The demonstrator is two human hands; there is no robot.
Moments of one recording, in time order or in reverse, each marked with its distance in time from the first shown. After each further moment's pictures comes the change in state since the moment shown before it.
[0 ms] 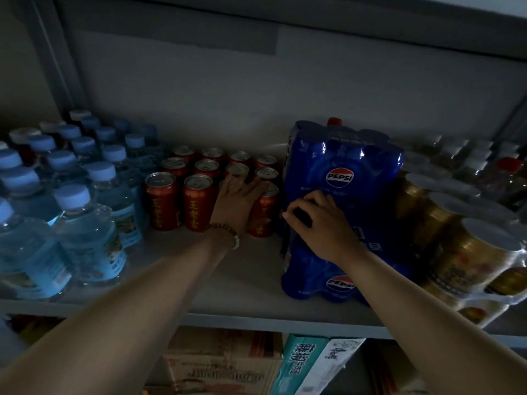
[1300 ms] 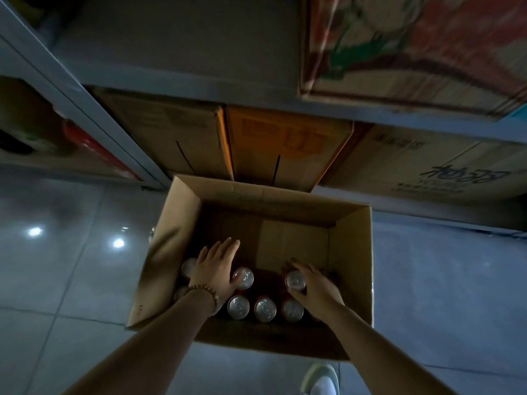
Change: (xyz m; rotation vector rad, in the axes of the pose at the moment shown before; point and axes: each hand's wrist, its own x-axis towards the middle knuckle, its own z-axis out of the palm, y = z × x) left_hand -0.654 -0.110 0.424 -0.150 -0.908 -0.466; right_hand -0.455 -0.020 0.668 0.227 -0.901 0.466
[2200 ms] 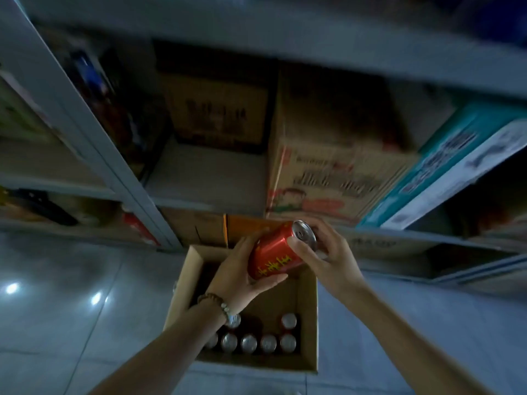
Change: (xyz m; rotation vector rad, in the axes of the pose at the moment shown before) left_hand -0.154 0.123 -0.285 -0.768 0.297 0.325; right_hand -0.240 -0.188 -0.299 0.679 0.435 -0.416
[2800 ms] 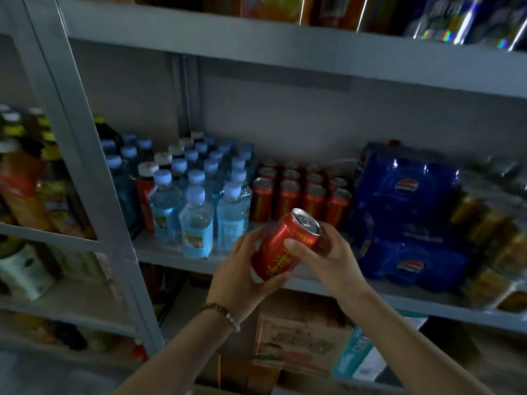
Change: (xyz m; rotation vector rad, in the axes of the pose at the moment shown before) left_hand 0.051 0.311 -0.171 0.217 0.404 0.353; right_hand 0.041 -0.323 -0.125 0.178 0.067 -0.239
